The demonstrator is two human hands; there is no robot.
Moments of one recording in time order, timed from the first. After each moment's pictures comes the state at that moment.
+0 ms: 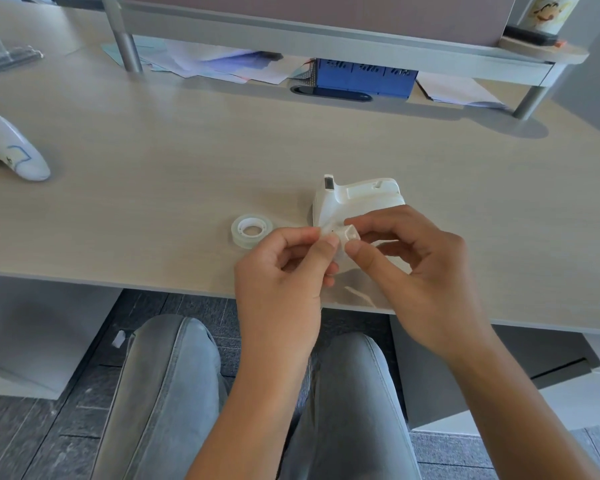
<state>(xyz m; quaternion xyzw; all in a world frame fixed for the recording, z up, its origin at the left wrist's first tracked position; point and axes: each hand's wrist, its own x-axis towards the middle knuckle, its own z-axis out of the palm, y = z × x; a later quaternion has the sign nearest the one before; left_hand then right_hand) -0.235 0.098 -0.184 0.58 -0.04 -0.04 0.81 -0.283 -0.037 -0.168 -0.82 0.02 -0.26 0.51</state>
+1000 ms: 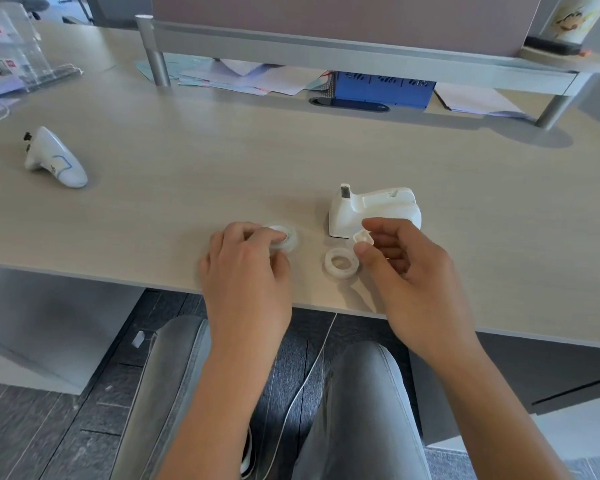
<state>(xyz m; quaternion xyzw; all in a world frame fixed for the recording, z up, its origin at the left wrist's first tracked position) -0.200 0.136 -0.196 0.91 -0.10 0.17 0.35 -0.271 -0.027 -0.180 -0.81 0.14 -0.23 0.52</state>
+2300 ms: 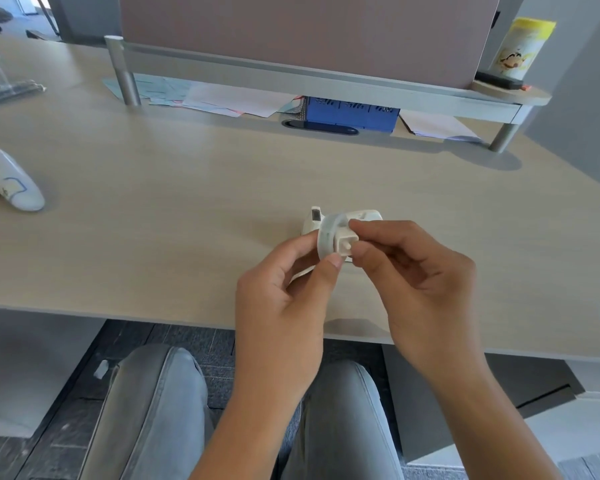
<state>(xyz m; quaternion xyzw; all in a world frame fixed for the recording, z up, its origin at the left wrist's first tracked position) -0.240 0.097 -0.166 0.61 -0.18 0.00 0.77 -0.283 -0.033 -0.154 -0.74 0.02 -0.35 0.58</state>
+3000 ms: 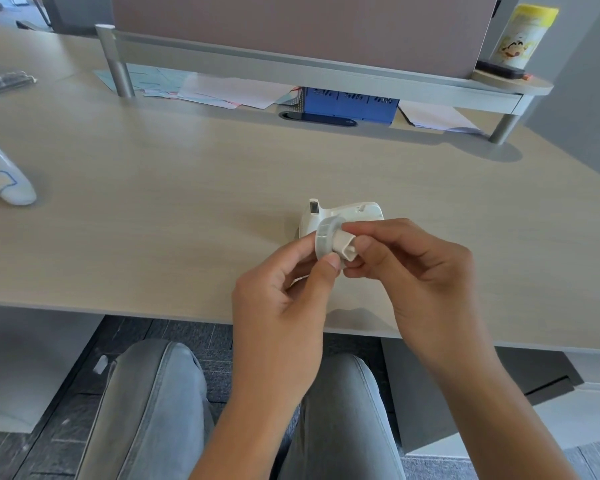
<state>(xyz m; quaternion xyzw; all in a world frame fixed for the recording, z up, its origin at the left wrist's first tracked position) -0.245 0.099 -0.169 0.63 -0.18 0.00 0.76 -0.285 -0.039 -0.151 -0.72 0.03 -0.30 0.62</state>
